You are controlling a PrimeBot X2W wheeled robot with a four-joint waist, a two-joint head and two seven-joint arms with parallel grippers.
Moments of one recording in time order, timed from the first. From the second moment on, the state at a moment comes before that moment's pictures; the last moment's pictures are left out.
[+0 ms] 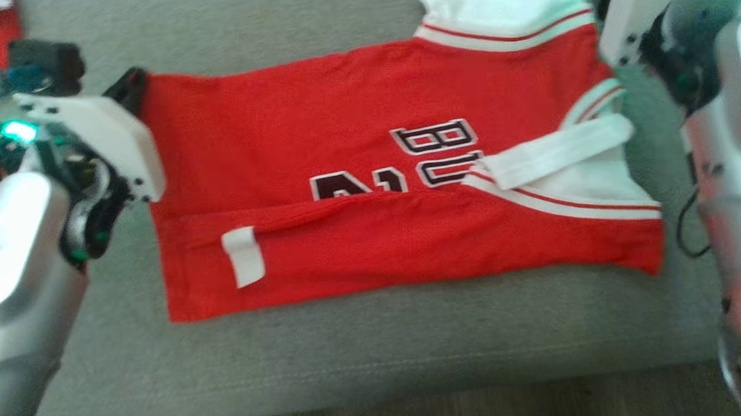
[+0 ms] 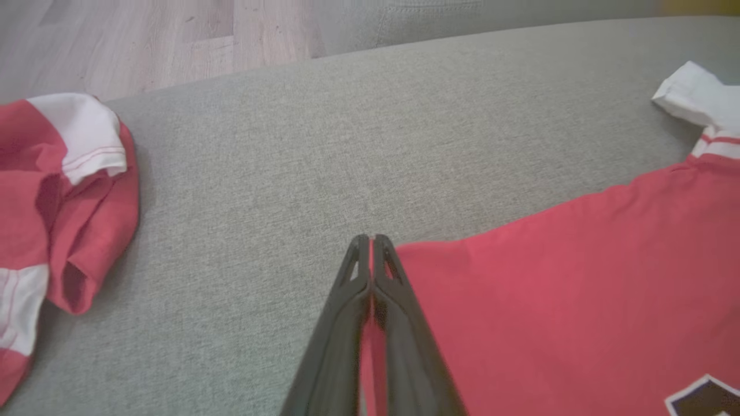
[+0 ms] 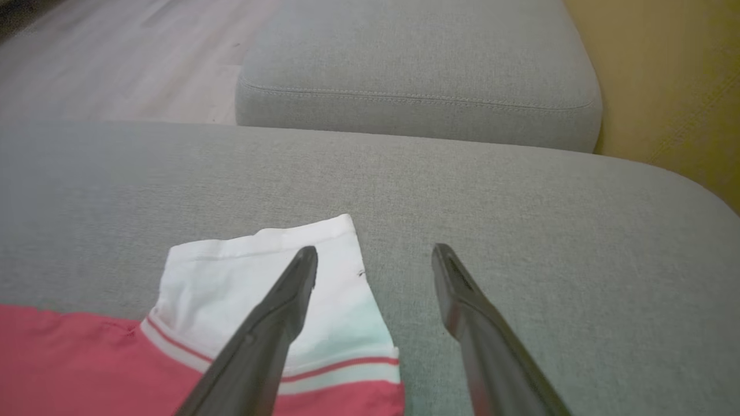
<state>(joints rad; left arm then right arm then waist) -0.78 0.51 -0.58 0.36 -0.71 0.06 0.45 -0.92 -0.17 0.13 0.56 0.21 0.12 0.49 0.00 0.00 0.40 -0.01</state>
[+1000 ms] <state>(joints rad) -0.90 0.31 -0.66 0.44 -0.69 0.00 0.31 -1.25 -0.19 -0.07 1.13 -0.20 0.12 0.43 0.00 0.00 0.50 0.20</state>
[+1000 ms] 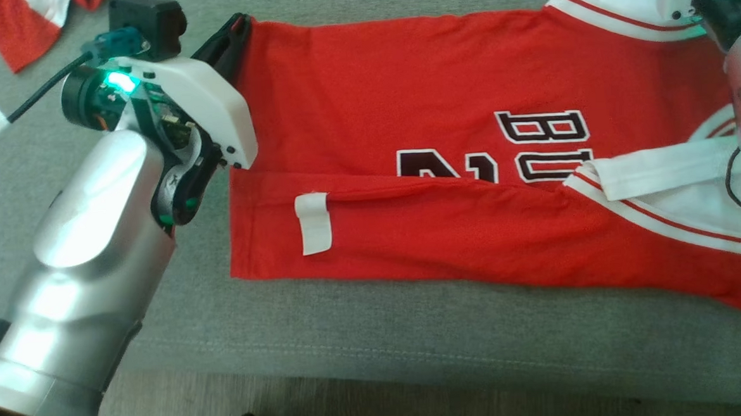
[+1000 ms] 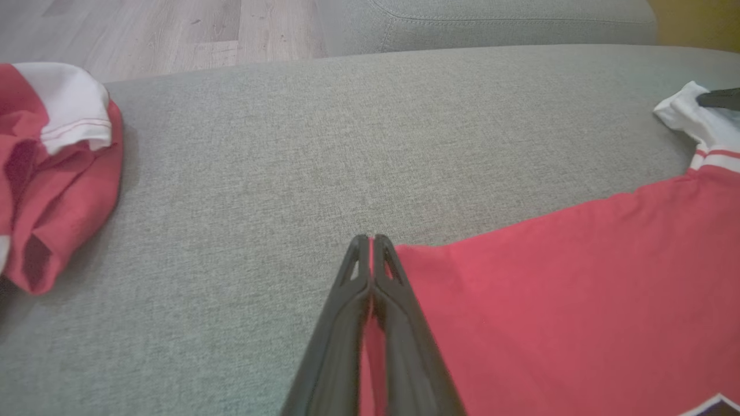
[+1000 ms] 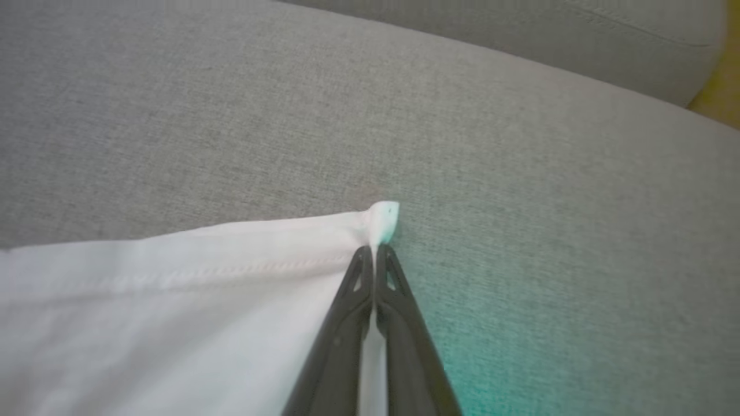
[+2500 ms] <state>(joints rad) -0.43 0.53 -0.60 0.35 -0.79 0.09 0.23 -0.55 -0.32 0.45 0.60 0.52 0.12 0.20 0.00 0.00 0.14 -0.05</state>
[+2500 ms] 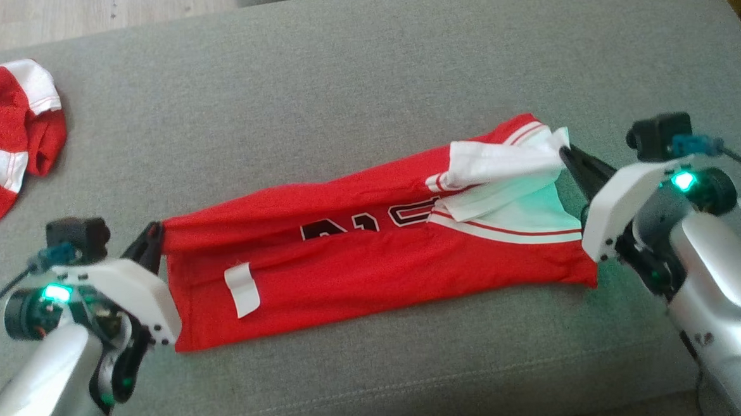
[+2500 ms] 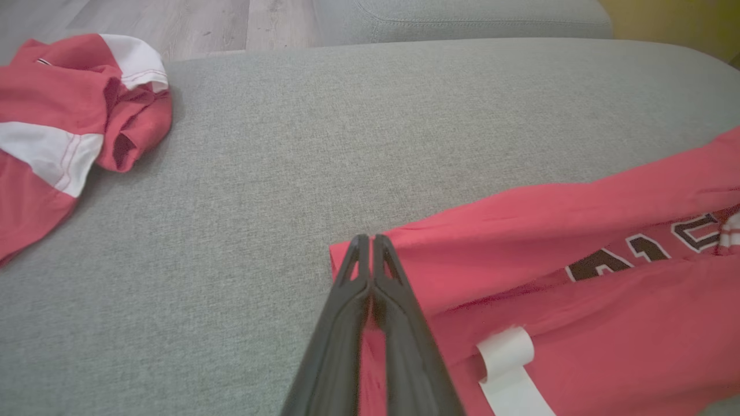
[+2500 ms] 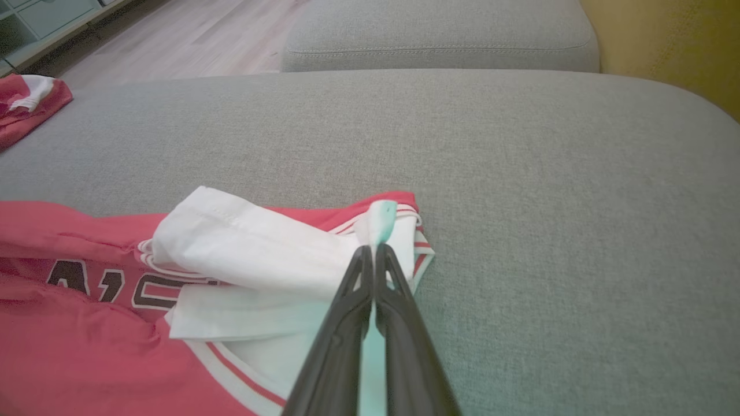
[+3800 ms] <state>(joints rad) -0.05 0.49 -0.53 0.03 -0.75 0.40 -0.11 -0.31 -0.22 0.05 0.52 0.32 0.12 0.44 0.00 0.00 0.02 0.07</state>
